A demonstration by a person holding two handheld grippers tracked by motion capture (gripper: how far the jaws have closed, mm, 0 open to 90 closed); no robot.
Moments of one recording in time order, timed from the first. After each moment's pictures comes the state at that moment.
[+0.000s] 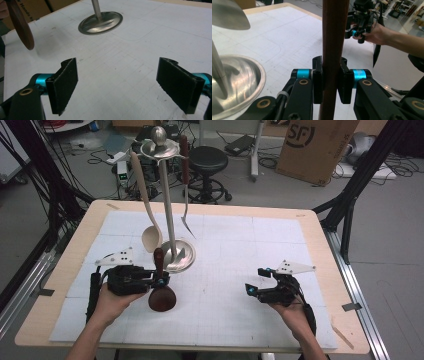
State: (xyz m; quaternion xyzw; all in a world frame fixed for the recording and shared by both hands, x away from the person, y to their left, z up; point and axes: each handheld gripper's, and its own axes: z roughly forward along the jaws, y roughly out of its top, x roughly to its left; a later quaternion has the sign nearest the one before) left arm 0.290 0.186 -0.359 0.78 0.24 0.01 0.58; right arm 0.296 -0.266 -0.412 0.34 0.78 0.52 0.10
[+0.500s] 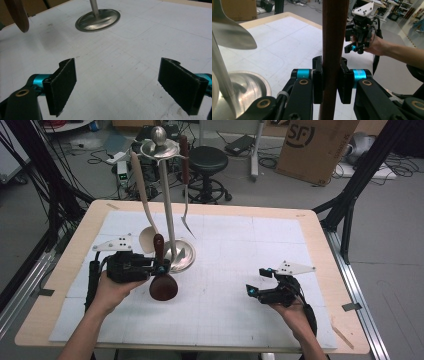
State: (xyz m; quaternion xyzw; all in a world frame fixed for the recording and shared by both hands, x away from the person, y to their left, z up) left arm 0.306 0.183 -0.331 0.77 0.23 0.01 0.59; right arm 0.296 -0.268 -0.414 0.33 0.78 0.51 0.11
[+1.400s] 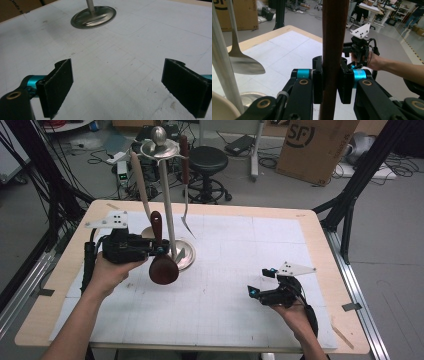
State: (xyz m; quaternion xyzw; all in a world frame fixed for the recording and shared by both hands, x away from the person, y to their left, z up) left arm 0.325 0.184 -0.288 0.76 0.23 0.02 0.61; right arm 0.295 -0.271 -0.416 0.34 0.79 0.50 0.12
